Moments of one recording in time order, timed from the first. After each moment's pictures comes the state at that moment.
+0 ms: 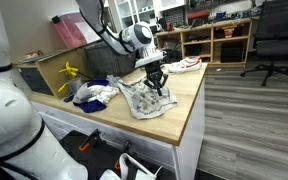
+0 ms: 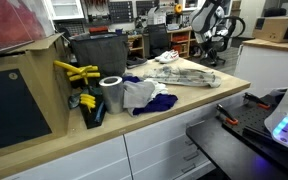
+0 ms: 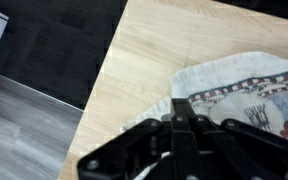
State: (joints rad) arm -0.10 0.33 -0.08 -2.15 -0.40 2.15 -0.23
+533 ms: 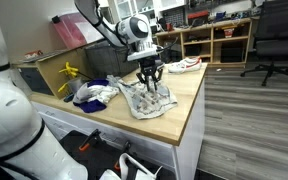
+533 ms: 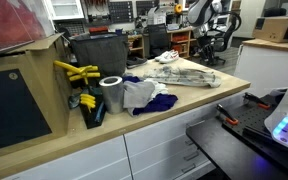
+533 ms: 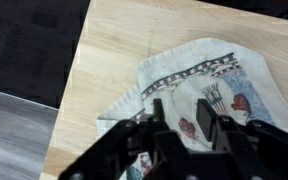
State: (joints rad) arm -0.09 0.28 -0.05 -2.13 -0.25 2.07 -0.23
